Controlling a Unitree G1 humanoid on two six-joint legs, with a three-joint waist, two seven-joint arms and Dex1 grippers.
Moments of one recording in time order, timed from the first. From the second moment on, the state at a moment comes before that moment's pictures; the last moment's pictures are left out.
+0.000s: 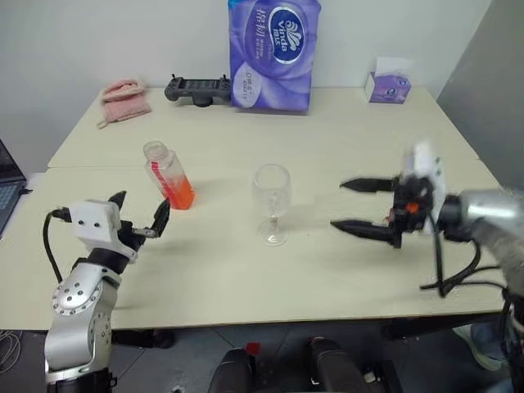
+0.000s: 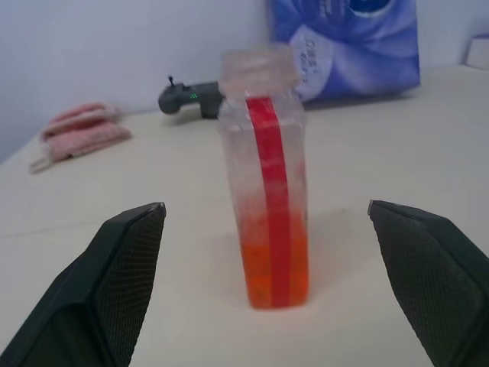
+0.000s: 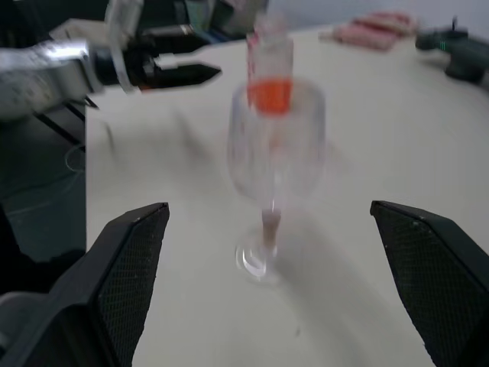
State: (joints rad) left arm -0.04 0.43 0.39 -0.26 -0.33 0.20 -0.33; right arm -0.67 -0.81 -0.14 -0.43 0.78 0.91 0.96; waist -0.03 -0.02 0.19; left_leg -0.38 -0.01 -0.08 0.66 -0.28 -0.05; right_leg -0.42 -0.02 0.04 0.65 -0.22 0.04
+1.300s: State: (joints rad) left arm -0.53 0.39 0.25 0.32 -0.23 0.04 -0.32; right arm -0.85 -0.79 0.02 -0.27 0.69 0.86 1.00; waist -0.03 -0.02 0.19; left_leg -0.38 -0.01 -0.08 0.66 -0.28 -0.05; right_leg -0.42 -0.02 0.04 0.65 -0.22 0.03
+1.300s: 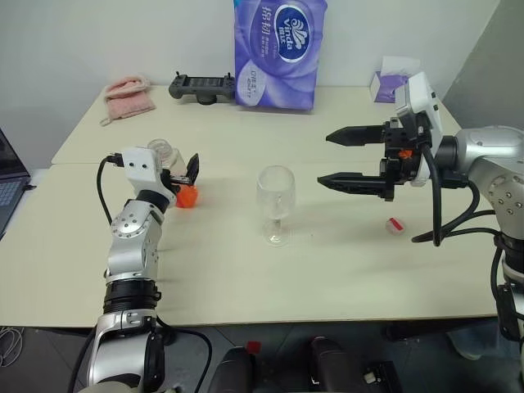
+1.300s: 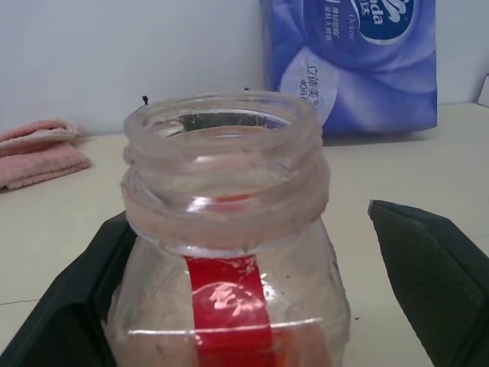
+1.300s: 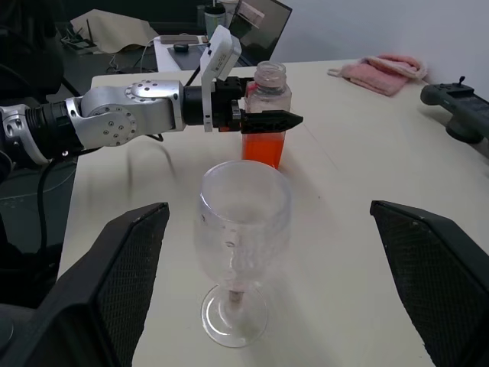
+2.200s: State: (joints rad) left arm -0.76 0.53 0.04 0.24 -0.22 -0.05 -0.76; right arm -0.53 -0.79 -0.15 -0.56 0.79 0.87 0.87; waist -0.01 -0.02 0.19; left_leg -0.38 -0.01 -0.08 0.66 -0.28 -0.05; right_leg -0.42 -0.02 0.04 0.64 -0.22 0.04
